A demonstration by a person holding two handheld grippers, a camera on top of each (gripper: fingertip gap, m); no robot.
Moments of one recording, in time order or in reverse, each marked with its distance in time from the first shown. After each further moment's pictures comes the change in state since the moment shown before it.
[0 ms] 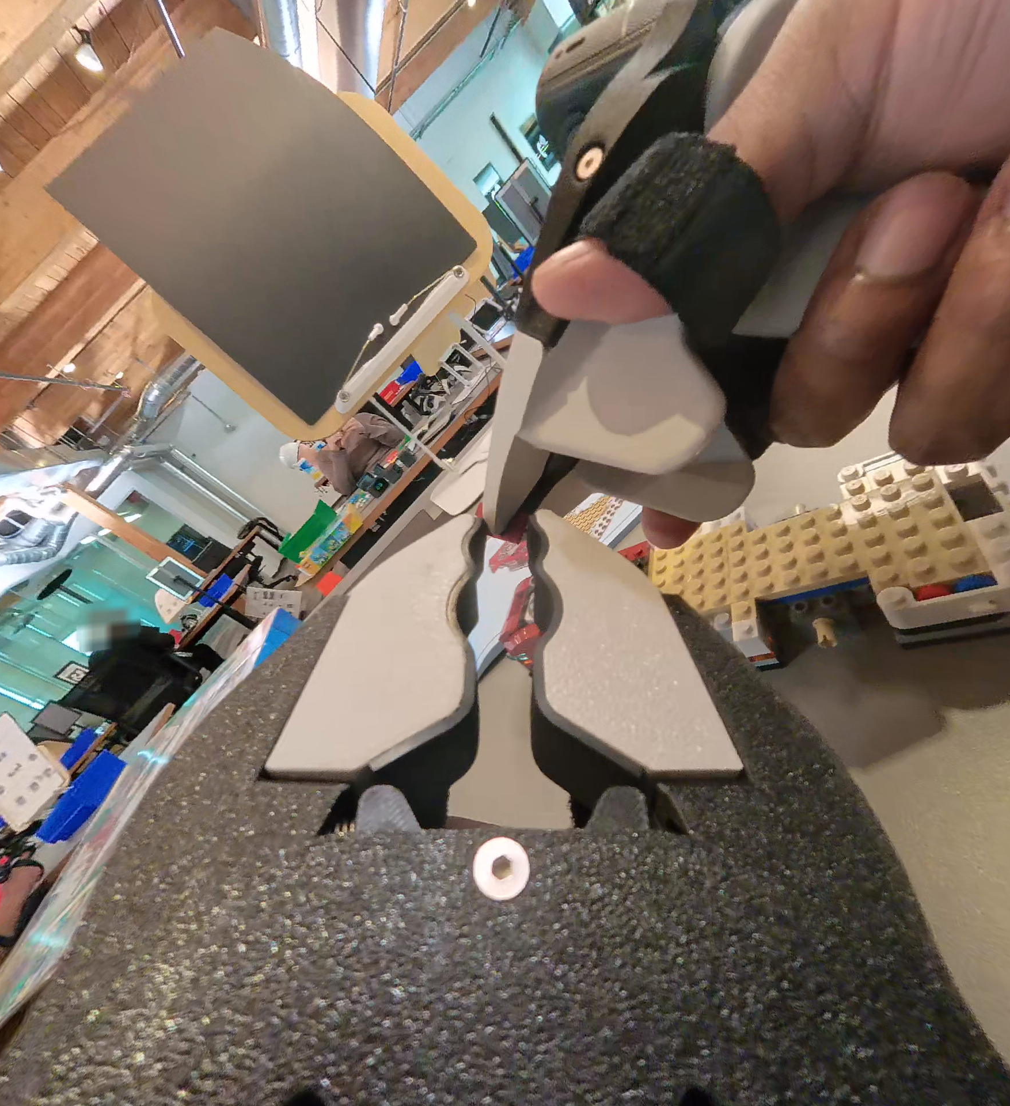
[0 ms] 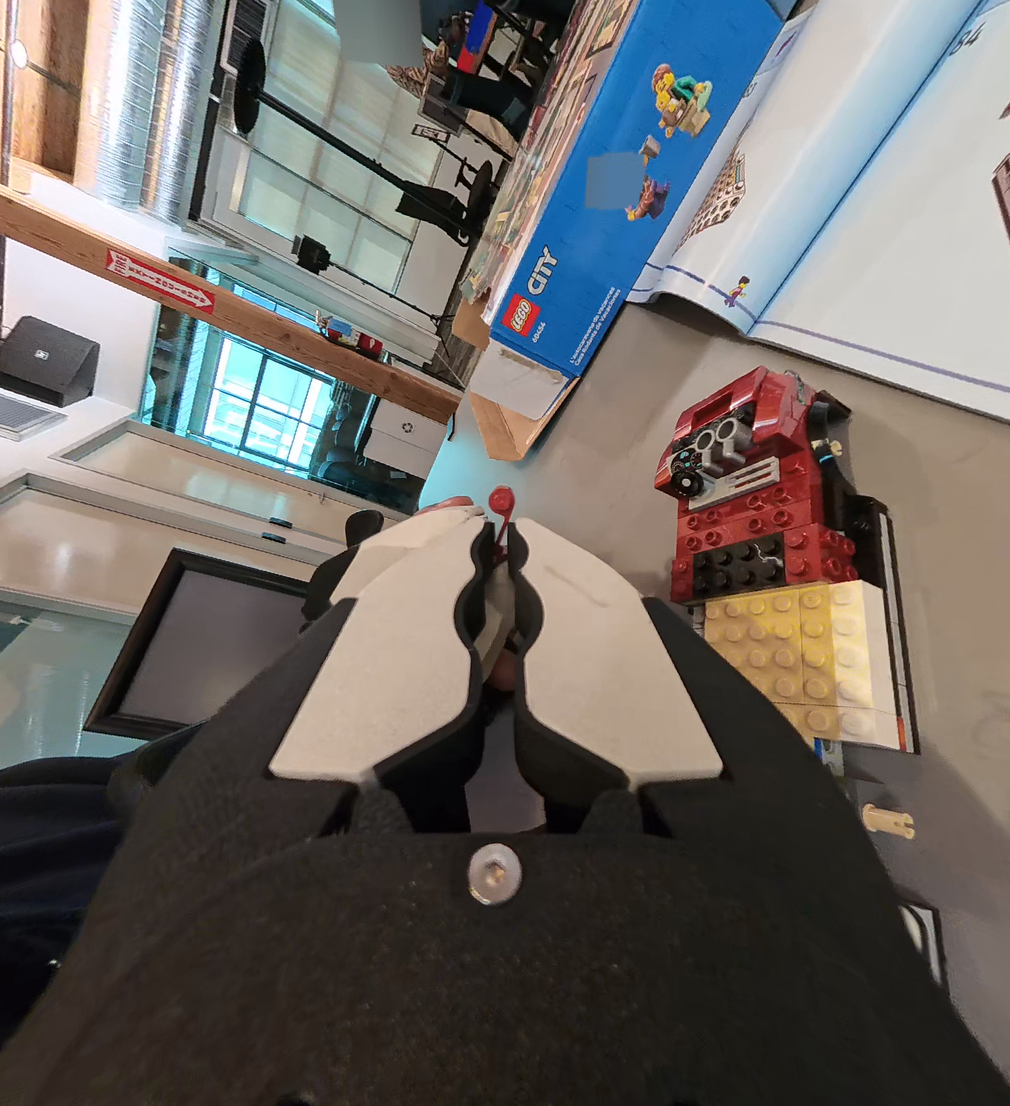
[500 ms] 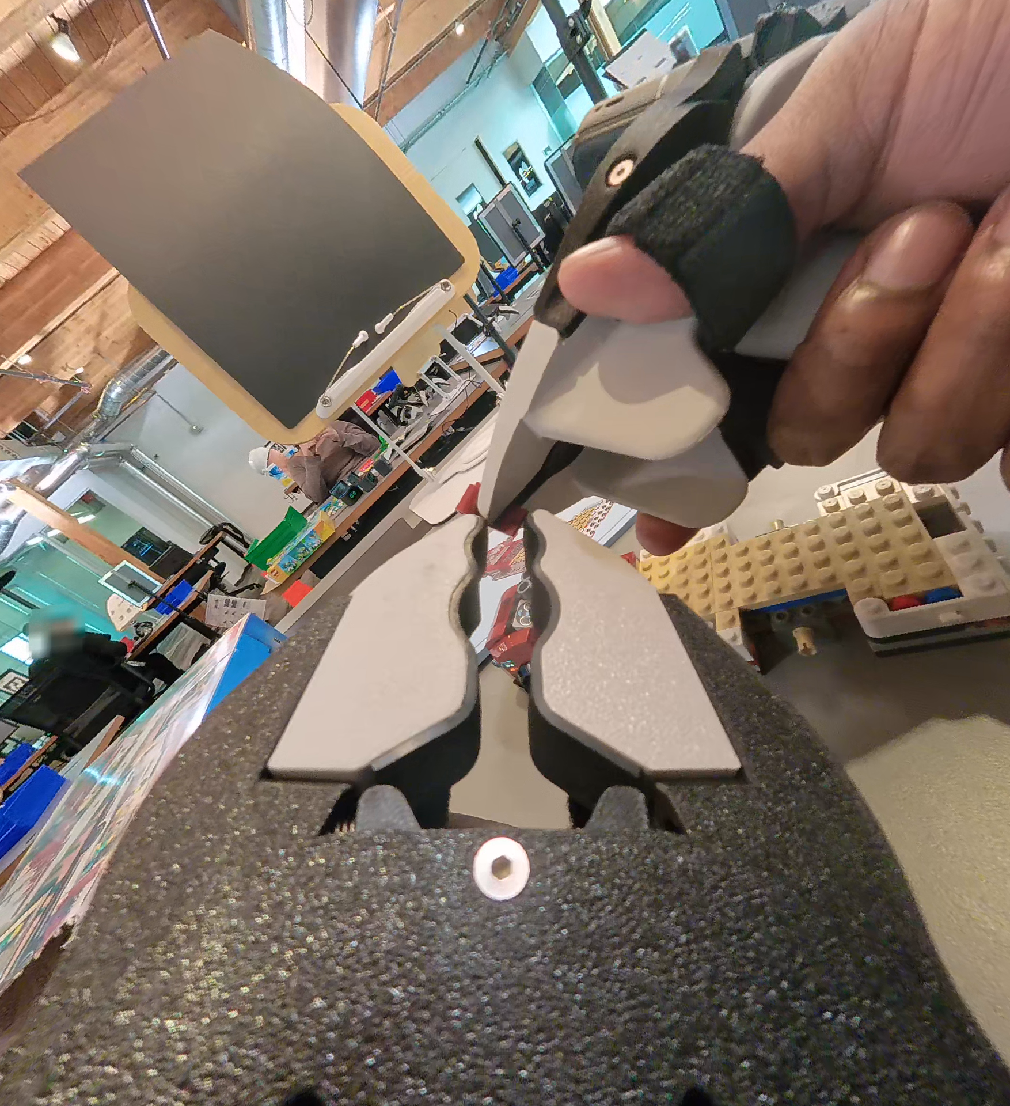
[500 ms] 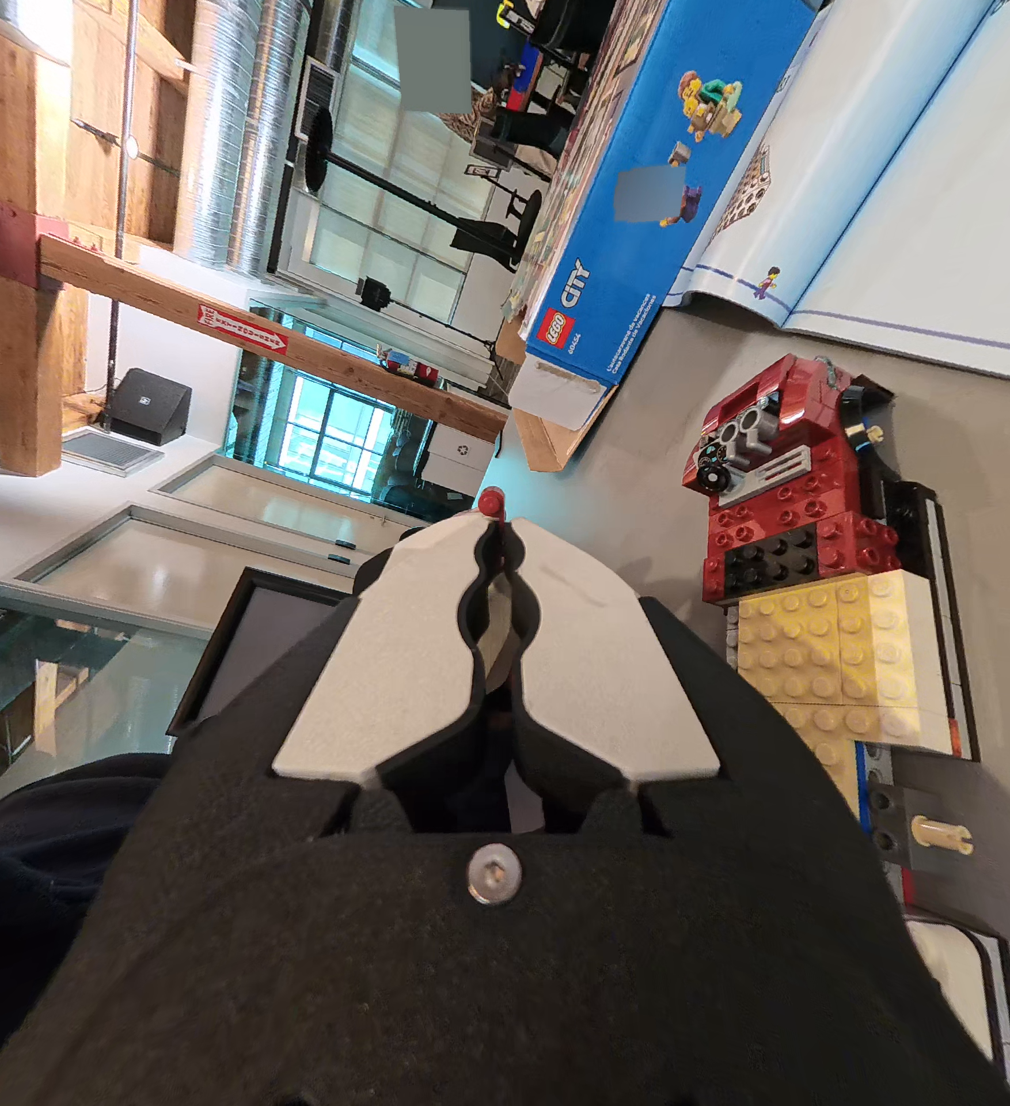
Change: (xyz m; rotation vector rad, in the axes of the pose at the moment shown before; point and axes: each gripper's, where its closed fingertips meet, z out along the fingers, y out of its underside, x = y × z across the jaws) left arm 0.000 -0.002 -0.003 0.030 0.035 -0.056; right arm -0.006 -0.001 -0.003 0.040 -0.091 0.080
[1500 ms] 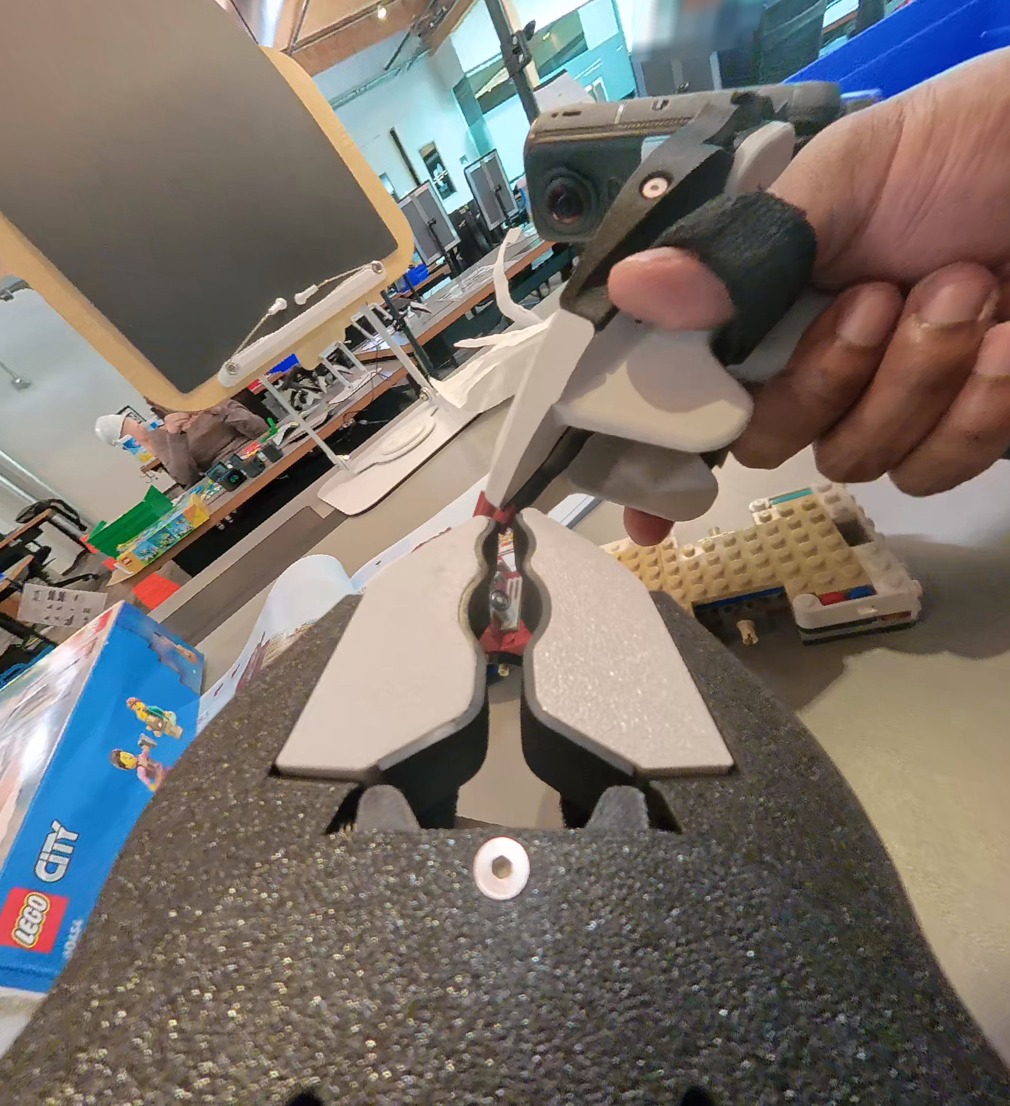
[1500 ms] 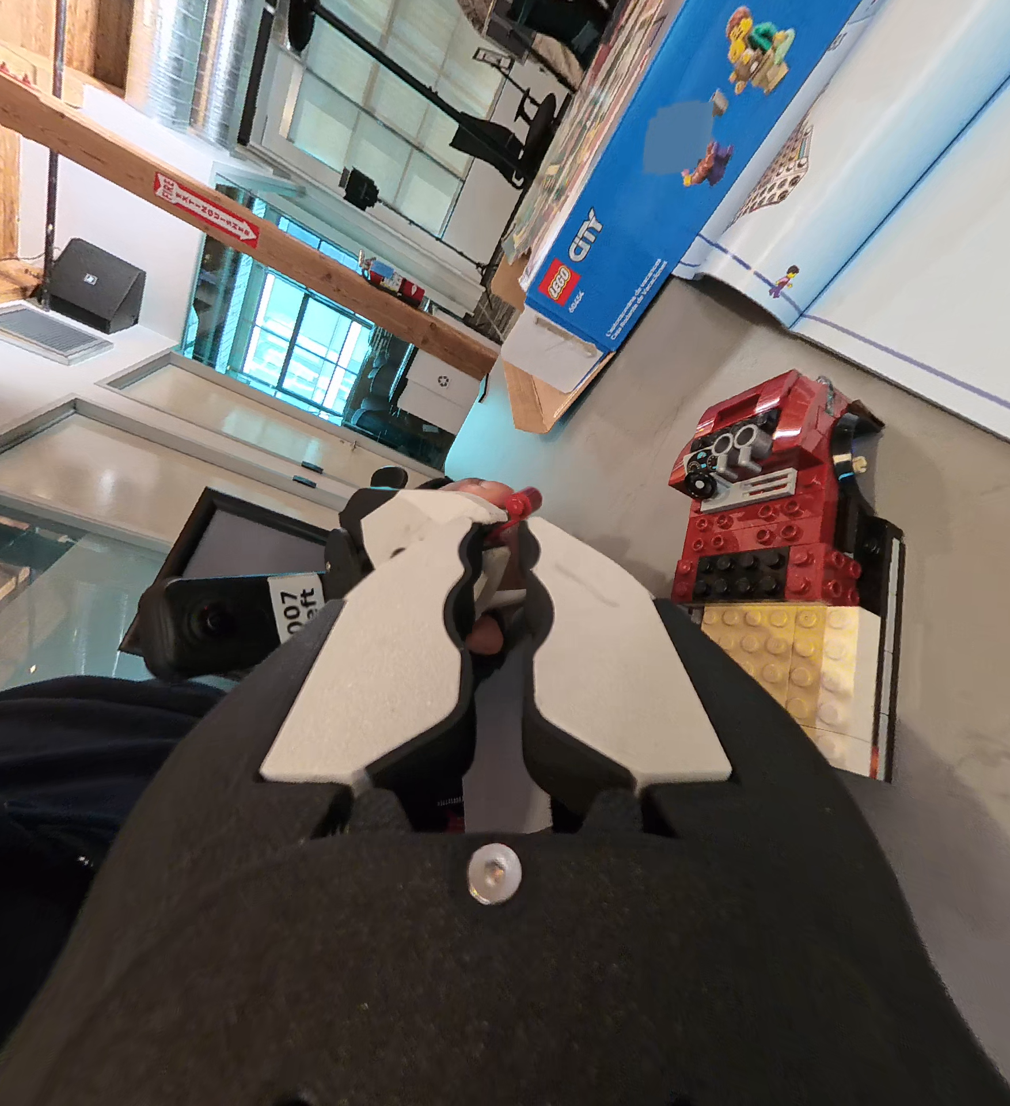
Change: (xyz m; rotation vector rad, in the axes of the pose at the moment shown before) left arm 0.003 0.005 -0.003 0.012 0.164 -0.178; right arm 0.004 0.003 -0.001 -0.130 -0.001 -0.124
